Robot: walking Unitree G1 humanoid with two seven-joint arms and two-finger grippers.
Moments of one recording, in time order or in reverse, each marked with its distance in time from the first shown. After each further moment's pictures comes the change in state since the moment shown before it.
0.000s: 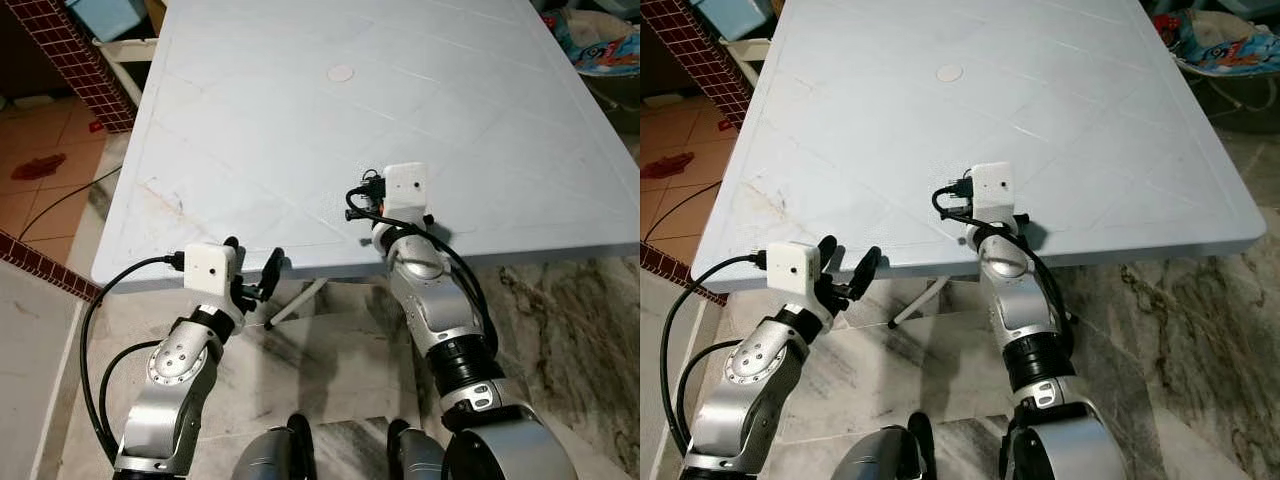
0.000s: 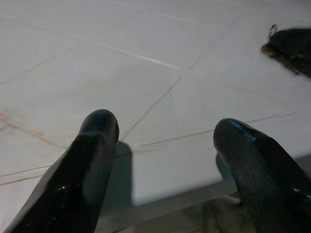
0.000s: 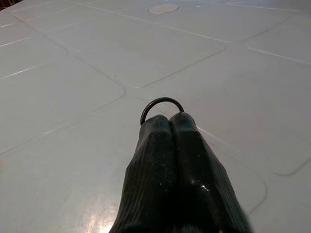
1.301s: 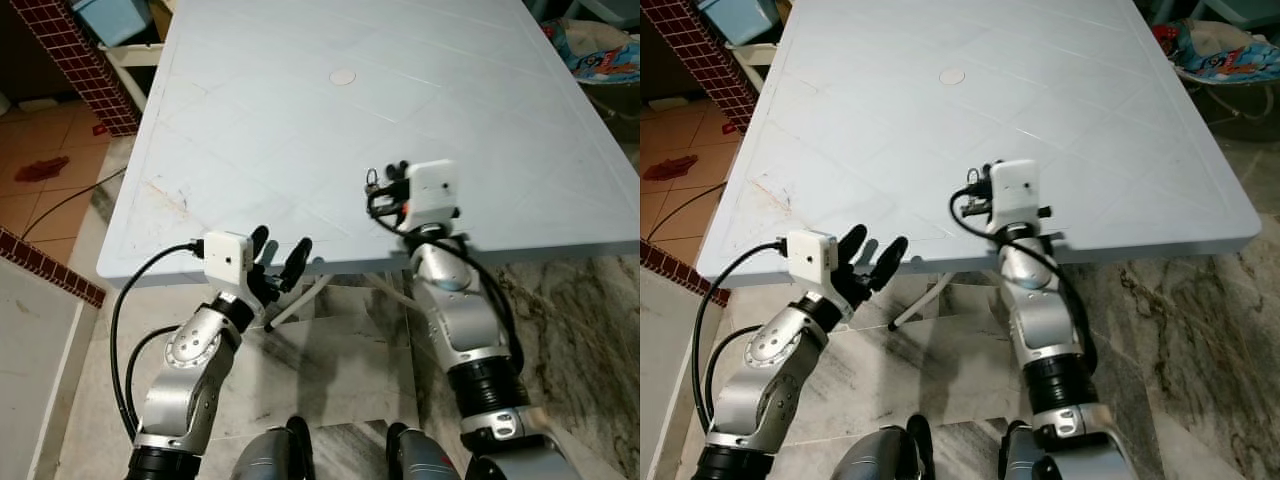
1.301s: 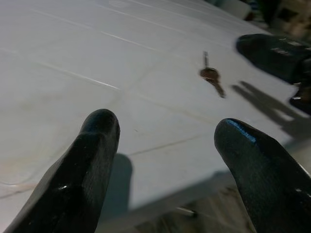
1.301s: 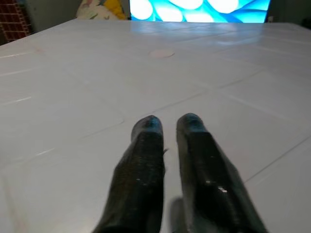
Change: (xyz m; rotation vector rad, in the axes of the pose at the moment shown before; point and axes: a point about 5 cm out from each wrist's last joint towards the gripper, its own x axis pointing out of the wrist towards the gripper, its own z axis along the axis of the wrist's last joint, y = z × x) left arm 0.015 -0.012 0.003 -0.086 -0.038 -0.196; right arm -0.022 -0.003 0.011 -0.074 -0.129 0.037
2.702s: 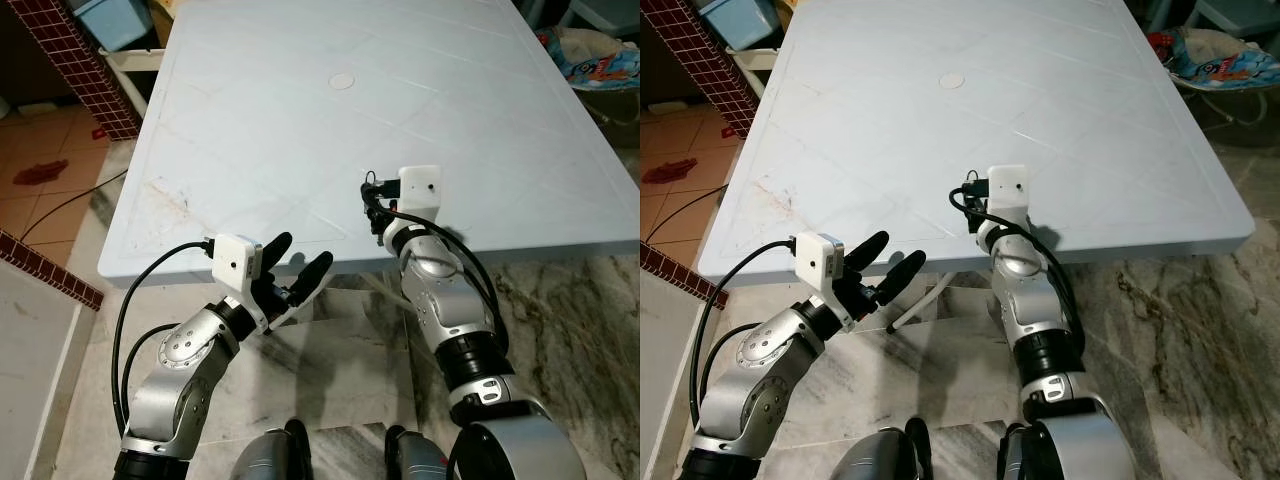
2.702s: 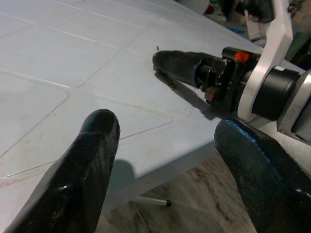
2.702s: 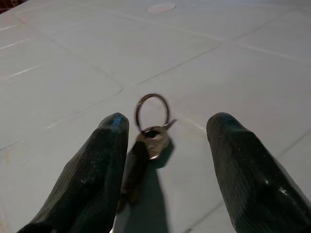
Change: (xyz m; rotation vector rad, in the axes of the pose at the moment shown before) left arm -0.005 -0.009 0.004 -0.010 0.033 -0.138; right arm 0.026 -0.001 -0.018 0.111 0.155 -0.009
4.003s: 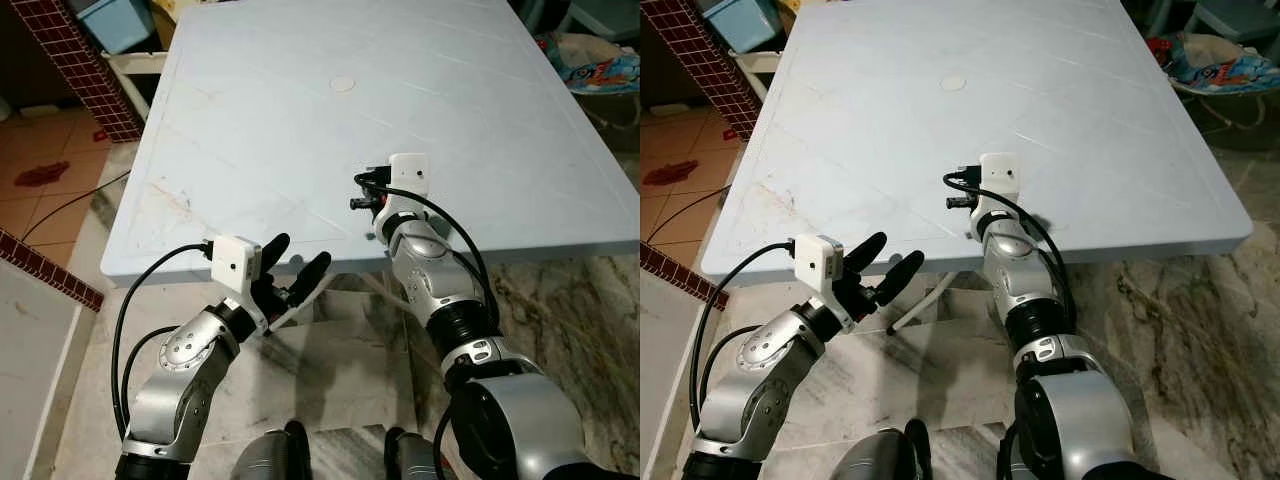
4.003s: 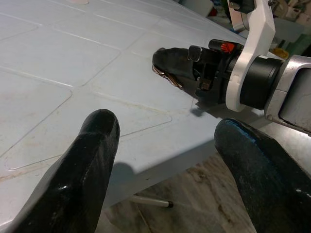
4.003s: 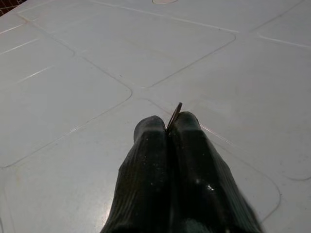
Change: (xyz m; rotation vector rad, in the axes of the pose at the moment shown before) left arm -0.001 -0.001 -0.002 -0.002 0.002 0.020; right arm 0.017 0.002 0.003 0.054 0.064 0.016
